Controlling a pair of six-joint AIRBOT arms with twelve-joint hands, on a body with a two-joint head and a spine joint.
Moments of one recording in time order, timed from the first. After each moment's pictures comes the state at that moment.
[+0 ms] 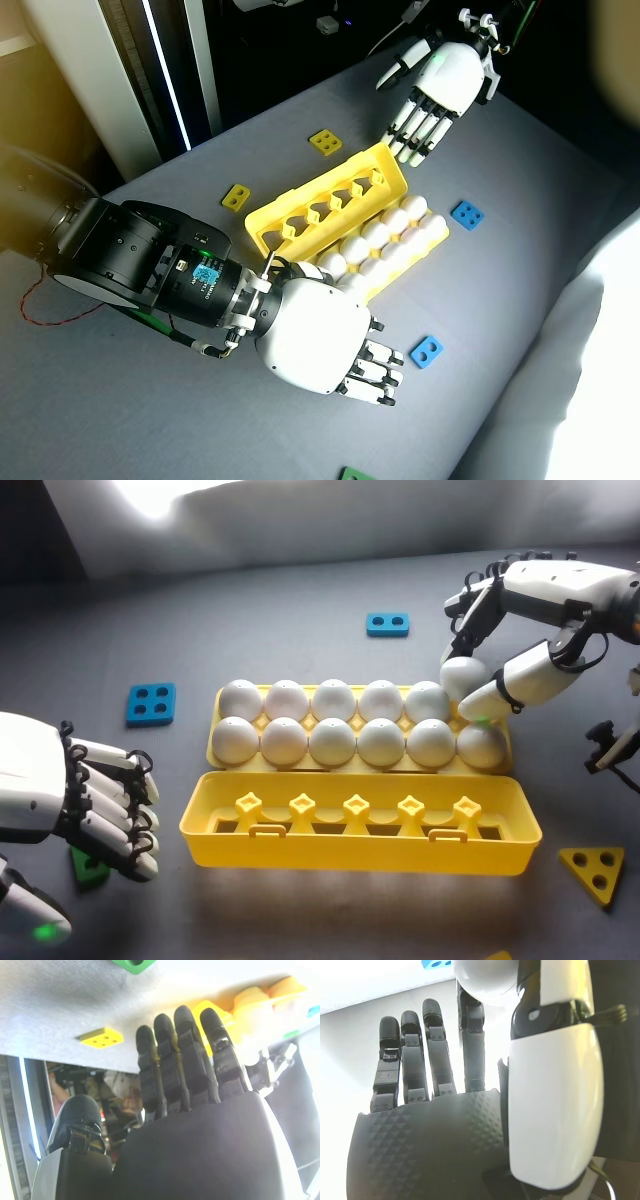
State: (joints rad) left arm 0.56 -0.88 1.04 1.34 -1.05 -0.15; right arm -0.30 -1.20 1.37 0.17 0.31 -0.66
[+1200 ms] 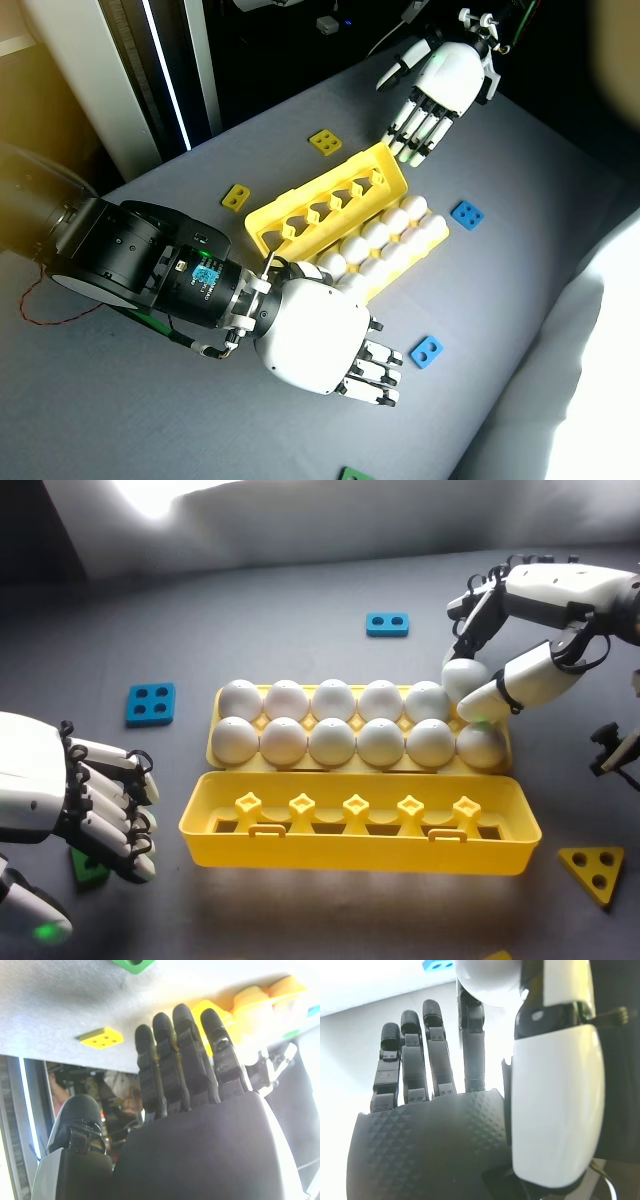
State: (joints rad) left arm 0.56 -0.88 1.03 1.35 -1.04 -0.15; right arm -0.30 -1.19 1.37 0.17 0.29 -0.66
